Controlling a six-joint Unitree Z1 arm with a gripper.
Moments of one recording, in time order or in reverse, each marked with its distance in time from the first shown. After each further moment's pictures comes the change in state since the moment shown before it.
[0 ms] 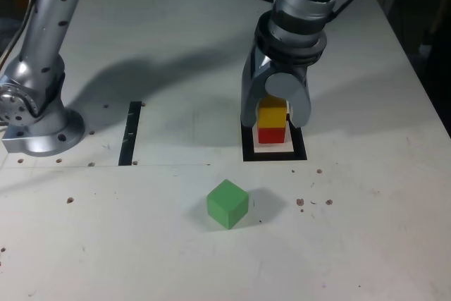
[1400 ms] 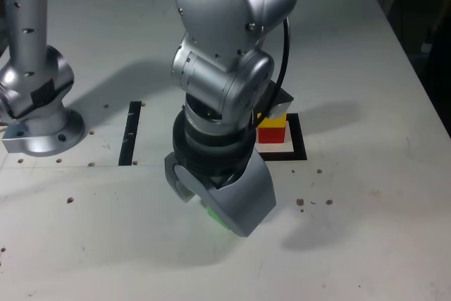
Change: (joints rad) arm -0.492 -0.111 0.356 -0.267 0.049 0.186
